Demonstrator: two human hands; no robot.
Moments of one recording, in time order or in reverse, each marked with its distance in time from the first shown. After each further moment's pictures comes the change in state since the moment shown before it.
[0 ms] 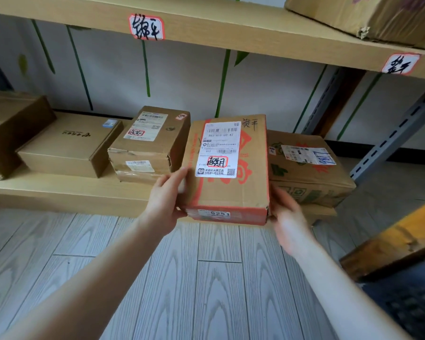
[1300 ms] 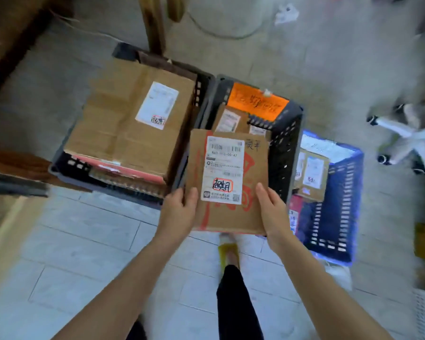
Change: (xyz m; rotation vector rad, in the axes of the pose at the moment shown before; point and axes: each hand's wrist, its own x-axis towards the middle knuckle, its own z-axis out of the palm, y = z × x) left_hand -0.524 -0.060 0.410 1.274 -1.126 -0.058; right_hand -0.533 -0.245 -0.346 0.254 1.361 0.368
